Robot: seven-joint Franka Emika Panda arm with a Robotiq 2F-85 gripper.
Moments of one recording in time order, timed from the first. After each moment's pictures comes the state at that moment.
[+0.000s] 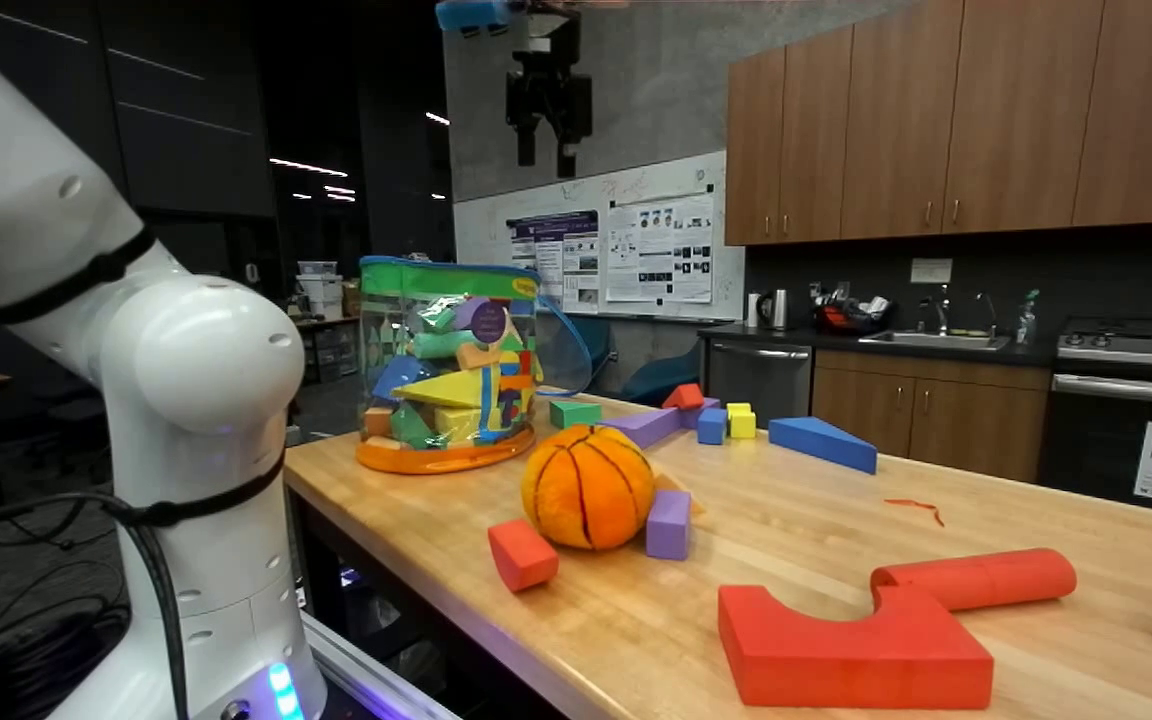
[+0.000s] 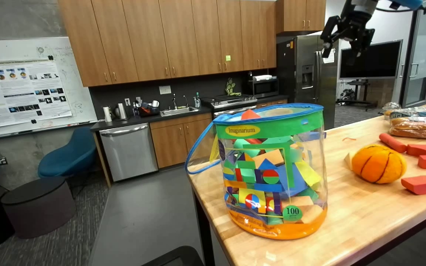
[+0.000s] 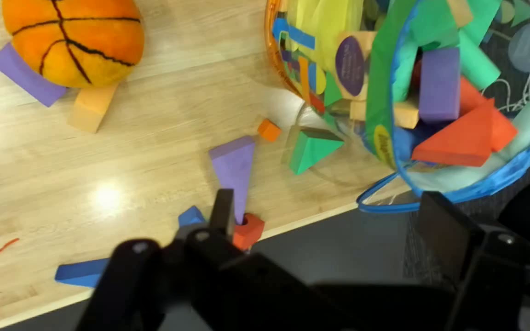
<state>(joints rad) -0.12 -0.67 -0.19 -2.16 0.16 1.67 0.11</state>
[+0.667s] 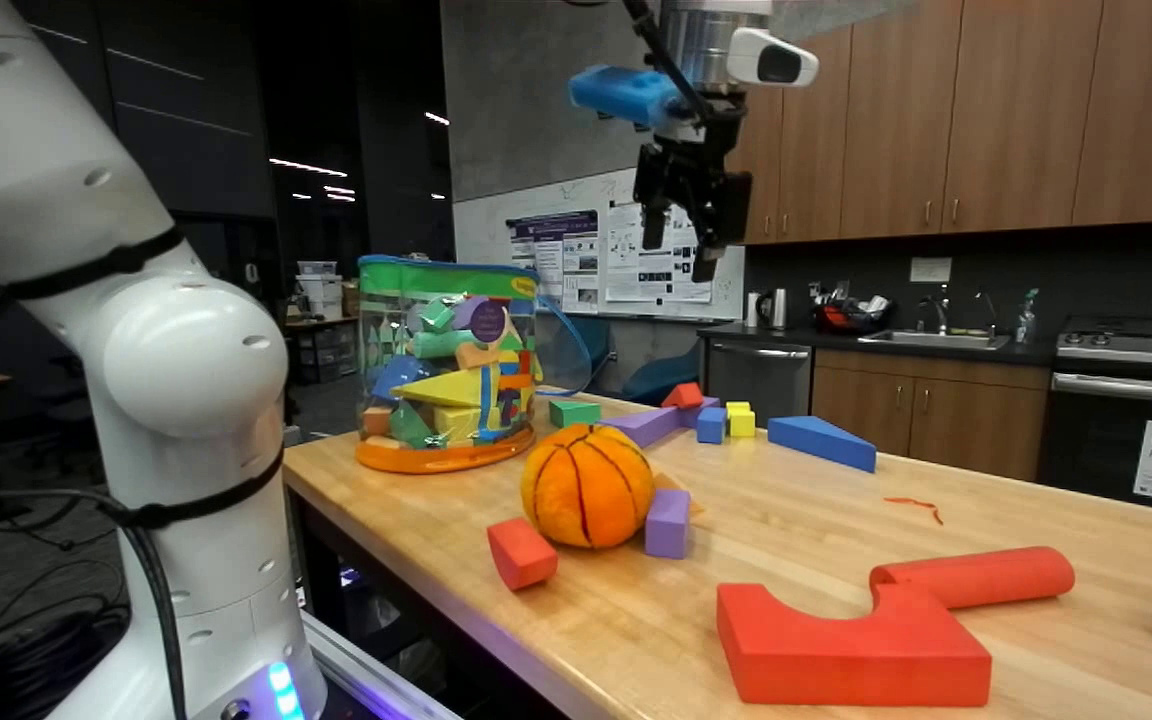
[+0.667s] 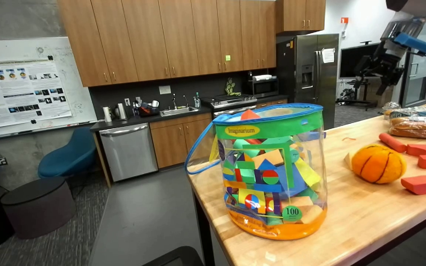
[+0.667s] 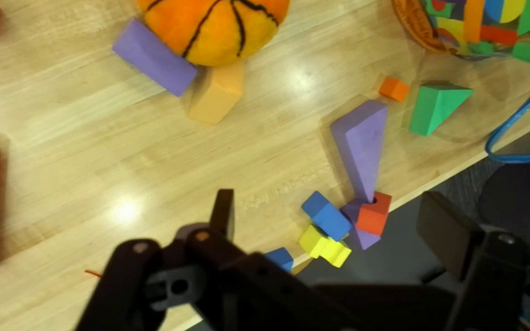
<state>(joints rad) -0.24 -0.50 -0.50 -2.26 0.16 1.87 -0.19</state>
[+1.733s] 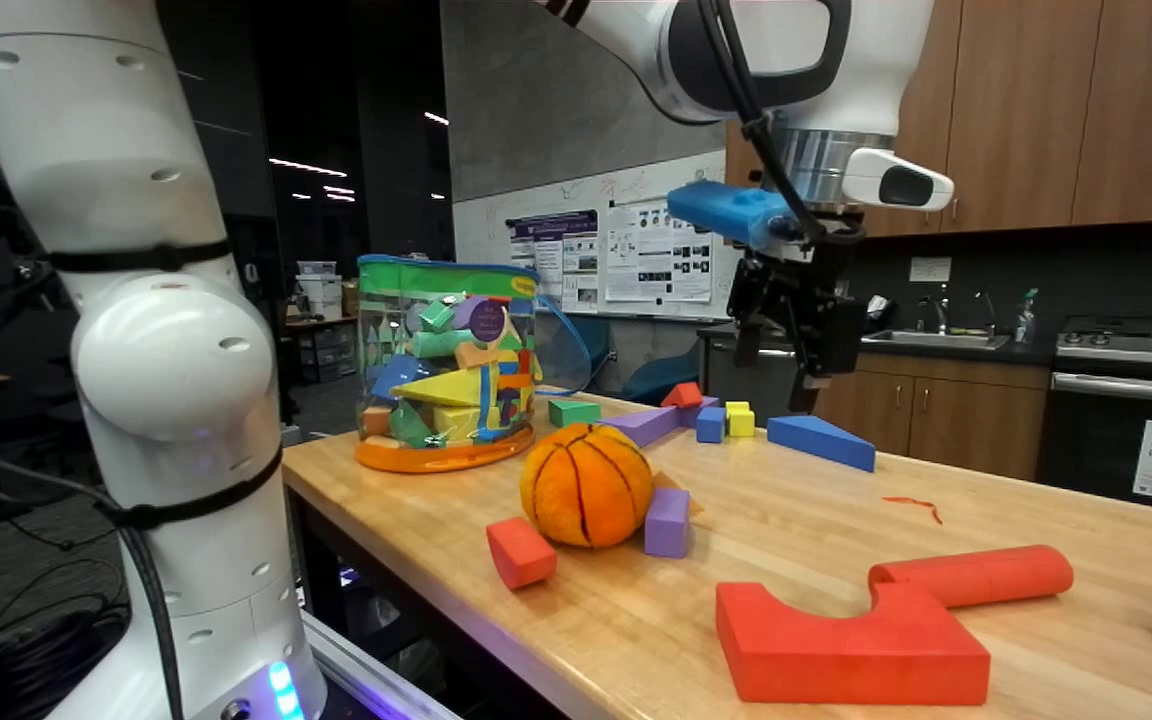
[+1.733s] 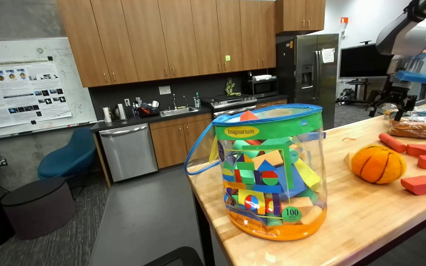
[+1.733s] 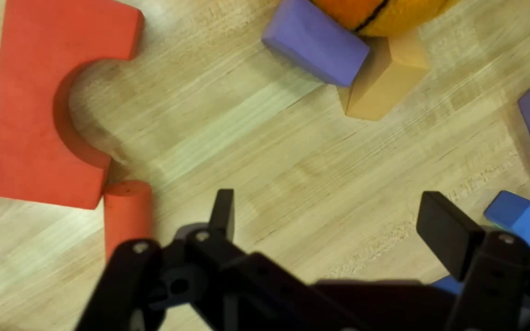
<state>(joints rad) -0.35 -0.18 -0.57 -2.22 0.15 2.01 -0.24</state>
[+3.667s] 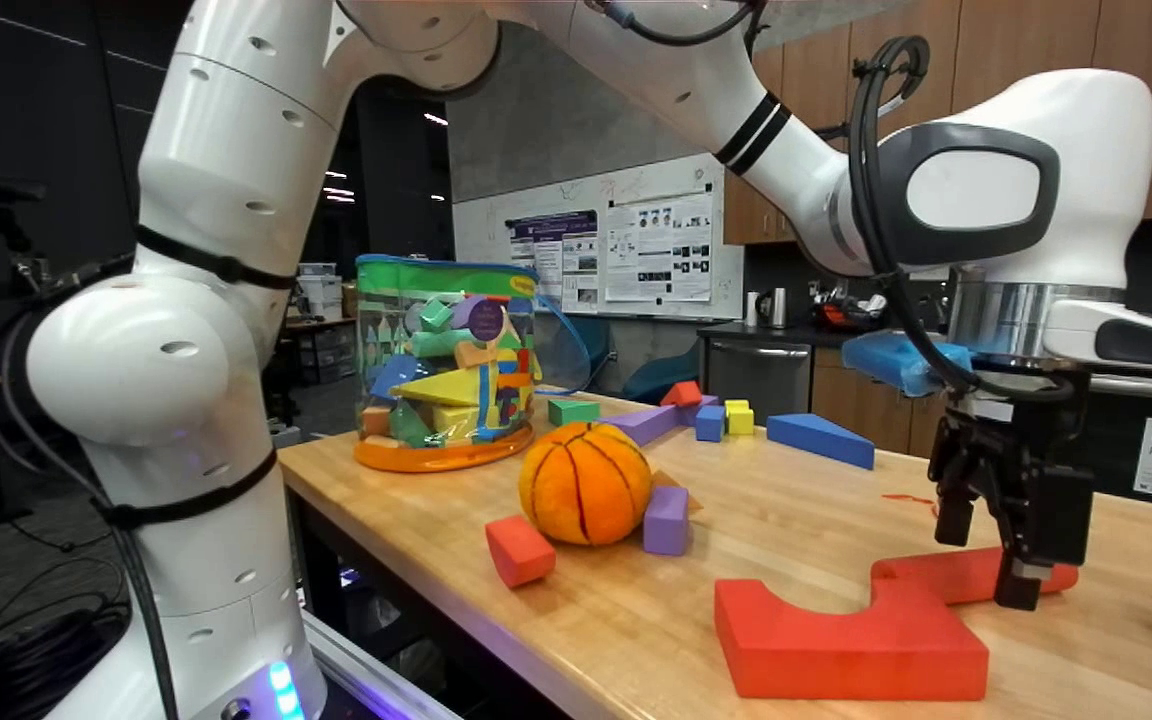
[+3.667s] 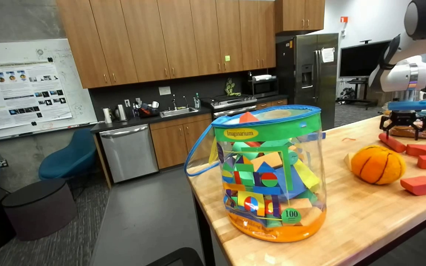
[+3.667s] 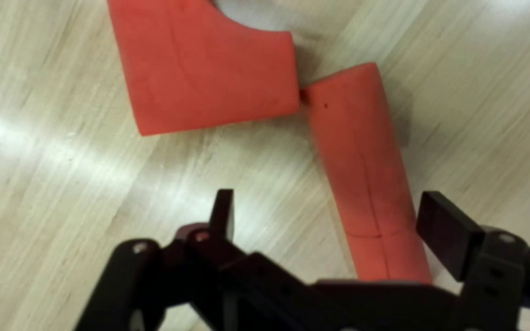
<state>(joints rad) -0.57 0.38 -0.51 -1.90 0.17 2.16 0.06</state>
